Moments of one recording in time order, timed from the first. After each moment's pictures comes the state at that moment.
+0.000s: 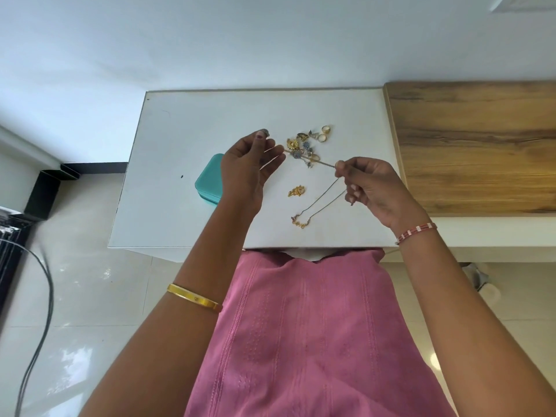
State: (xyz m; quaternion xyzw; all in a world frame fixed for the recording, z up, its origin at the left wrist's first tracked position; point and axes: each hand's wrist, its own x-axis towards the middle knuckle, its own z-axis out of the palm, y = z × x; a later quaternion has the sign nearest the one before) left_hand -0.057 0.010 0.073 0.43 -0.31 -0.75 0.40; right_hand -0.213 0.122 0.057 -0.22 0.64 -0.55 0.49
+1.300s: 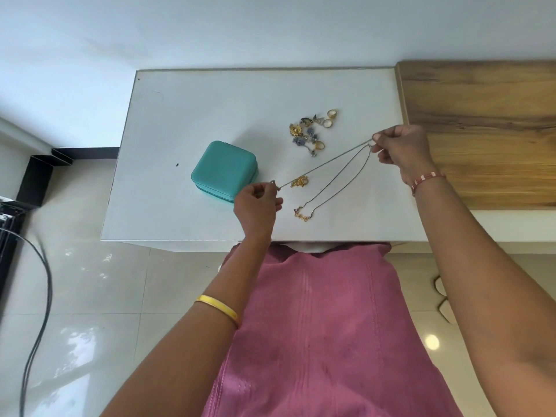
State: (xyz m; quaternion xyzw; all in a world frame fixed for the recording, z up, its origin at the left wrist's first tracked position) left_hand -0.051 0.039 -0.018 0.64 -0.43 -0.56 0.30; right_hand -0.291 0.080 0.004 -0.16 0.79 -0.48 0.34
